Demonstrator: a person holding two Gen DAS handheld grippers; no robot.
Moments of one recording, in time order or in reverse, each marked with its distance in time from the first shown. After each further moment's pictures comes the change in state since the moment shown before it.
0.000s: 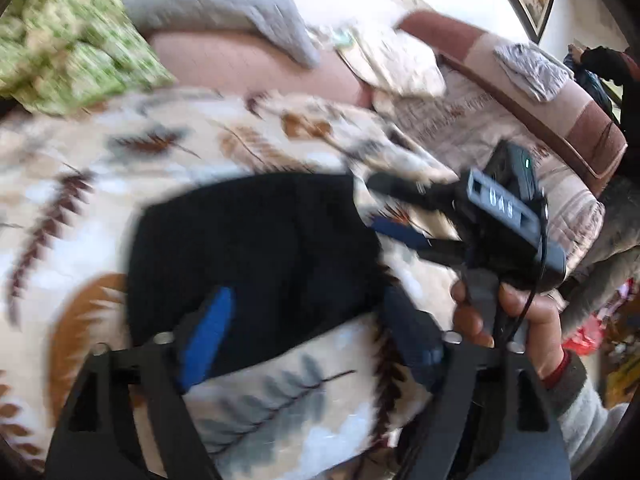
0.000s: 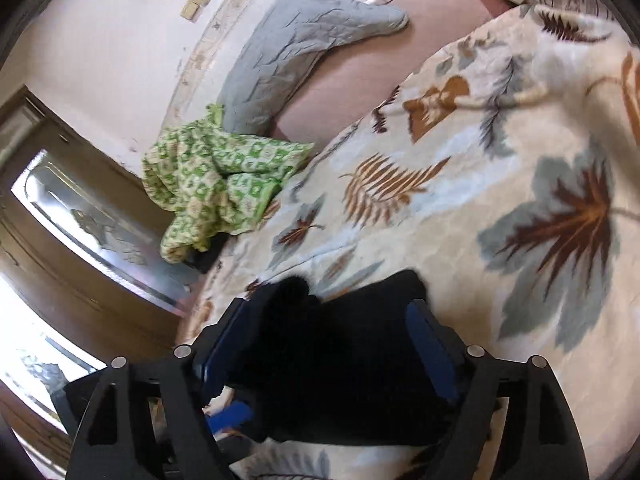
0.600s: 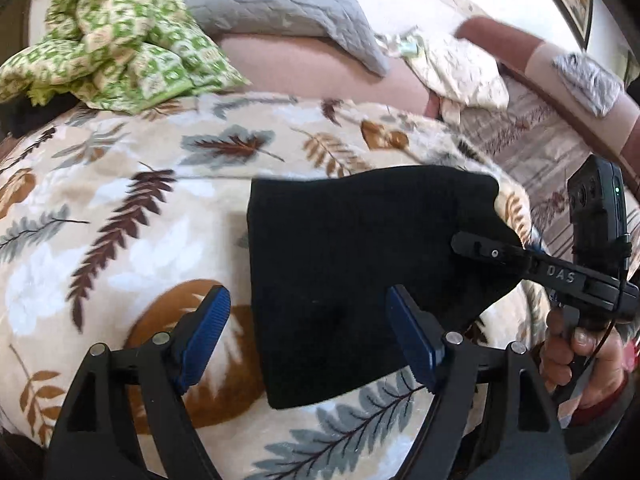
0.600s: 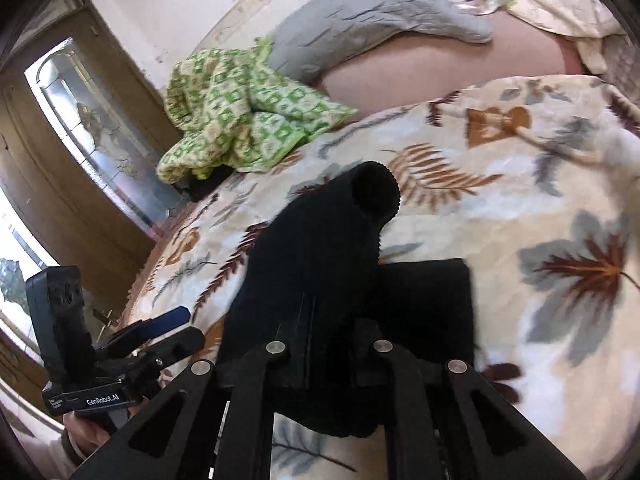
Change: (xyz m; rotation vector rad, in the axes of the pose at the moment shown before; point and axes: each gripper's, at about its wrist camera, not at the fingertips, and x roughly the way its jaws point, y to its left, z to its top) left arm 0.017 0.036 0.000 -0.047 0.018 0.200; right arm 0.008 0.058 -0.022 -0.313 0.113 -0.141
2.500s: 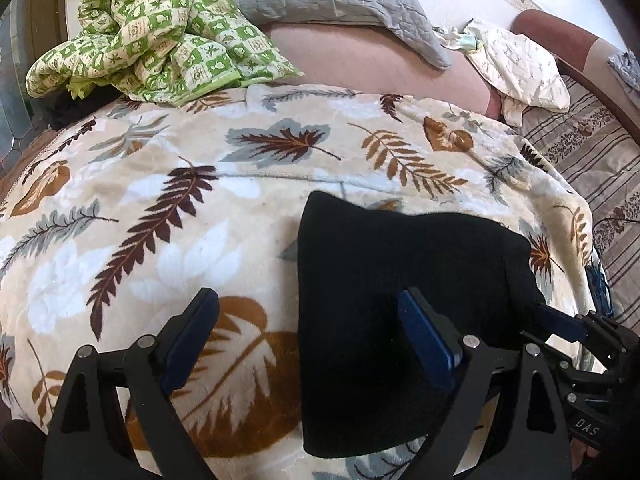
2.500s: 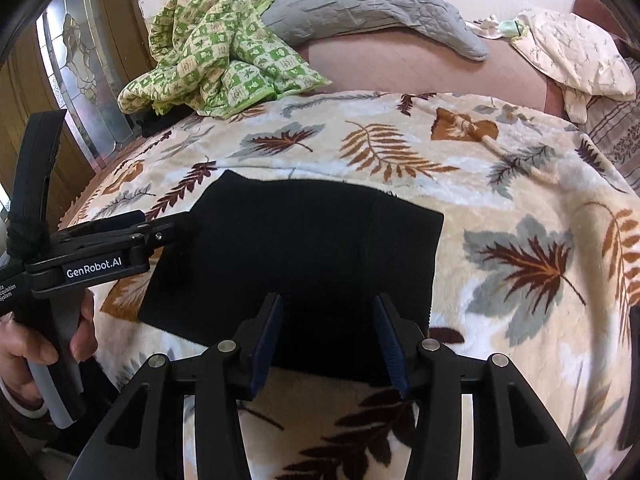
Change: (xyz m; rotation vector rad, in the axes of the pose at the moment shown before) left arm 0.030 0.007 0.015 -0.068 0.013 0.214; right arm 0.006 0.020 -0.041 -0.220 0.080 -0.267
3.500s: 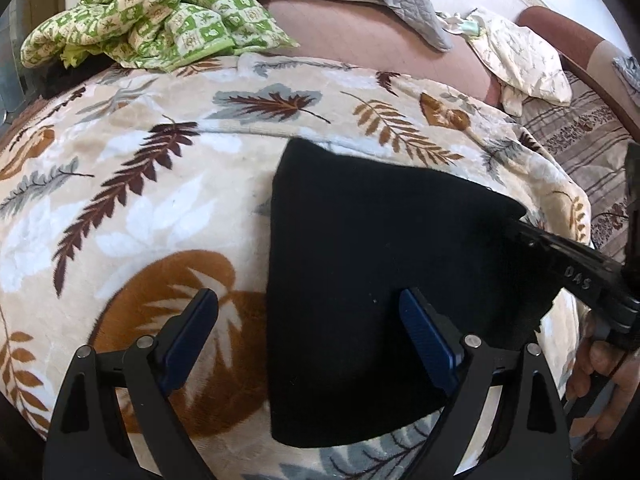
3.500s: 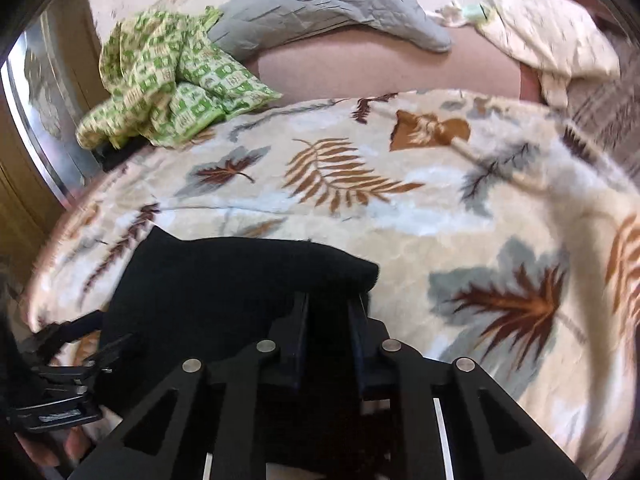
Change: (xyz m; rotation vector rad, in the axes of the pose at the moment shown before) left arm 0.017 -0.011 -0.024 -0.039 0.053 -0.040; right arm 0.041 -0.046 0.039 0.081 -0.024 -0.094
